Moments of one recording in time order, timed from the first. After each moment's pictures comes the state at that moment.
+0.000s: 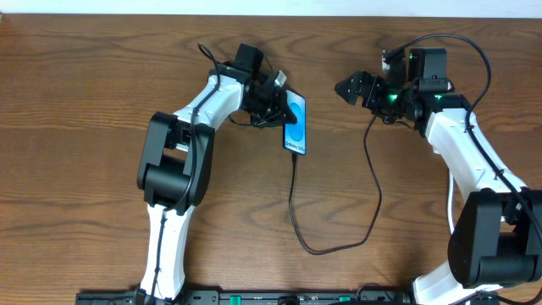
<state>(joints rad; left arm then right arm) -0.33 2.32 1.72 -0.69 0.78 -0.40 0.05 1.75 1.25 -0.40 -0.58 0.47</state>
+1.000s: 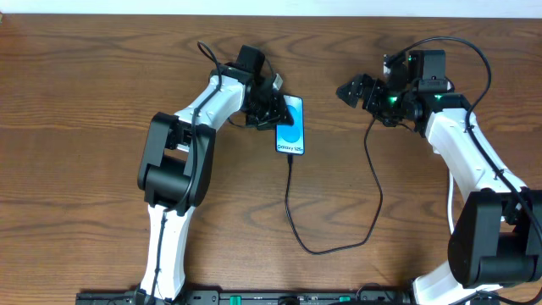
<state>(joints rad) -0.33 2.32 1.72 -0.73 0.63 -0.38 0.05 1.75 1.25 -0.45 -0.54 0.48</state>
